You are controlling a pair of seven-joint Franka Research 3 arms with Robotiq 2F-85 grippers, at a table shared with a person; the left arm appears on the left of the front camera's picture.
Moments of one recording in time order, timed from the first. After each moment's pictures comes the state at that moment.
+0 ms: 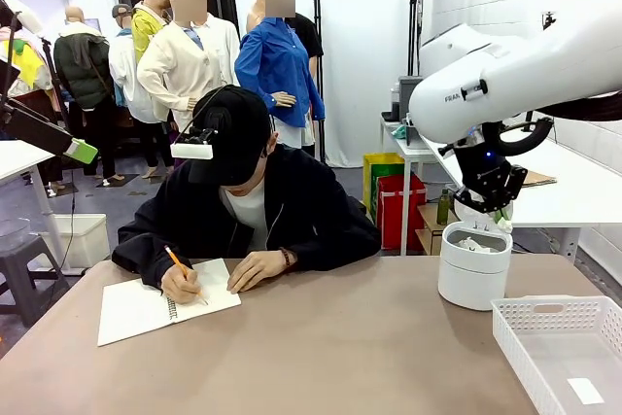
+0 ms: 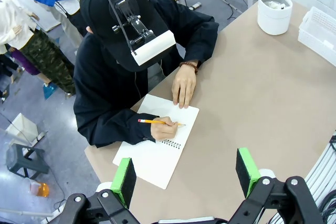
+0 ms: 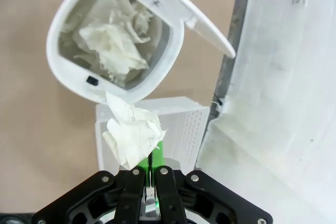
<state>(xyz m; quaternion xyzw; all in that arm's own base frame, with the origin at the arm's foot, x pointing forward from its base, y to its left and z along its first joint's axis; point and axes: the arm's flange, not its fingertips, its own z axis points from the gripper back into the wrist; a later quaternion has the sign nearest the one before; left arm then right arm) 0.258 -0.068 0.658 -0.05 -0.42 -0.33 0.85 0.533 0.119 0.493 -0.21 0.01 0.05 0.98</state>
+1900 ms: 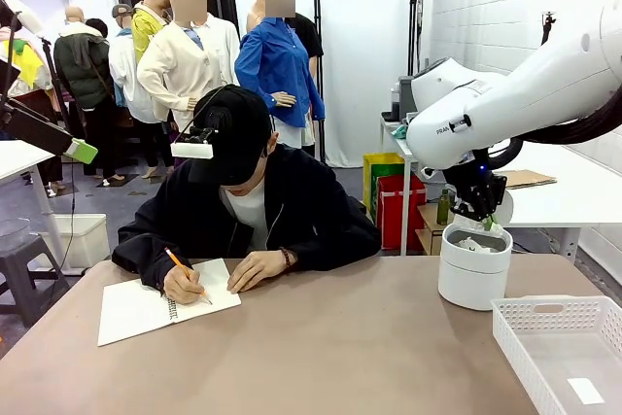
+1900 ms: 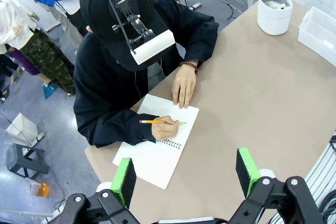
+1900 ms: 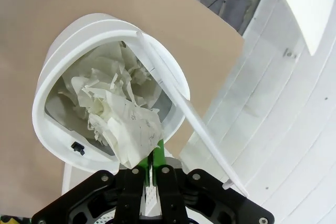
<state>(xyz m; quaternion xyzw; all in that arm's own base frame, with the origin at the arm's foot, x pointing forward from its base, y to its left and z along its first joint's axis) 0.258 -0.068 0.658 -0.05 -0.42 -0.33 0.85 0.588 0.115 0.449 -0.22 0.01 0.21 0.95</state>
